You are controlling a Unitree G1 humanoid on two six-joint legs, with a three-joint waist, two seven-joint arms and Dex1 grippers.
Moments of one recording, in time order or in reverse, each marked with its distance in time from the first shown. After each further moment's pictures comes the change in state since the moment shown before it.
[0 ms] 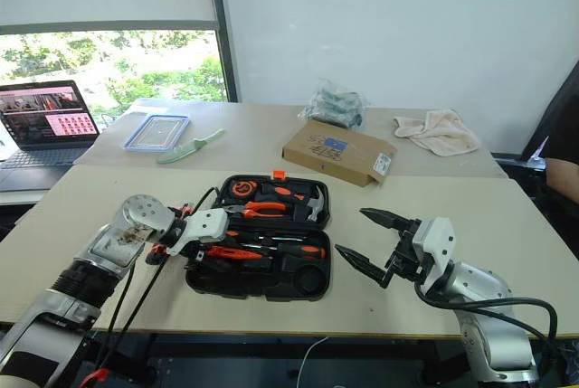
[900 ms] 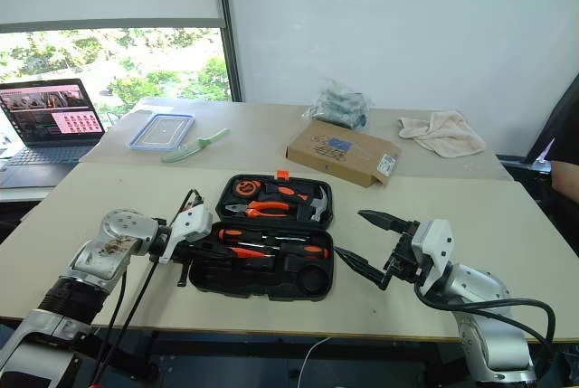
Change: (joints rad) left arm 0.107 -0.012 0.077 0.006 -0.034 0.045 0.134; right arm 0.001 0.012 0.002 0.001 -0.001 -0.002 0.010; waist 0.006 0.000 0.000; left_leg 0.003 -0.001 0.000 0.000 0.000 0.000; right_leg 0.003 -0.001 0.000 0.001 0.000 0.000
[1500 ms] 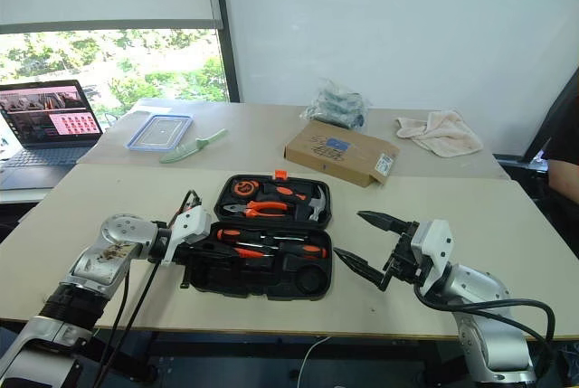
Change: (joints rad) left arm 0.036 -0.019 0.030 0.011 -0.041 -0.089 0.015; right arm 0.002 0.000 0.003 -0.001 0.001 0.004 0.003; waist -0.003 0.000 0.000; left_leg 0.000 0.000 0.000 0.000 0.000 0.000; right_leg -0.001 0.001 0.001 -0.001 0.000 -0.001
